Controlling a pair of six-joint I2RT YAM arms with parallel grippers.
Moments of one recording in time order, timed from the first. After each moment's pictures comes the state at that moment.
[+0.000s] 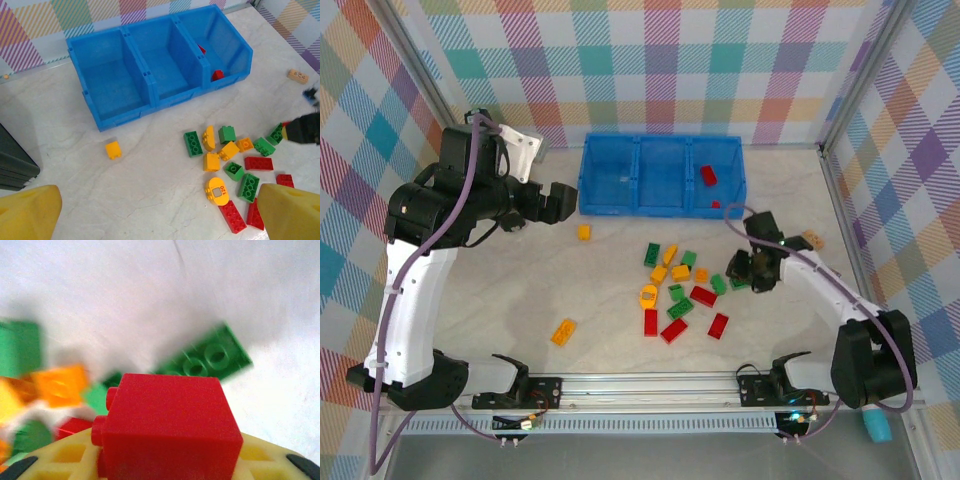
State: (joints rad) left arm -0.37 1.31 1.98 -1.34 0.13 0.00; right arm 0.28 1.28 0.89 -0.79 -0.03 0.61
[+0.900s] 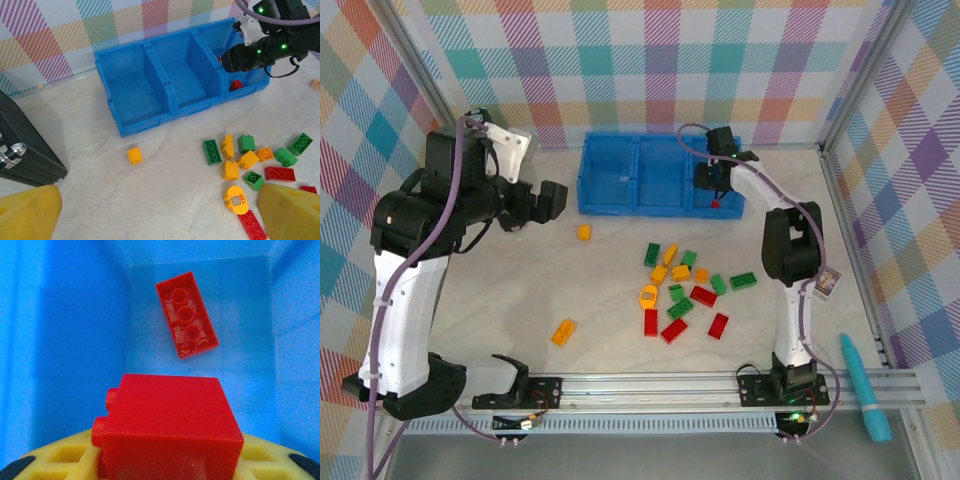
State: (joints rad) left arm -0.37 1.28 2.02 -1.34 0.03 0.02; right arm 0.28 2.20 1.88 -0.64 0.06 0.30
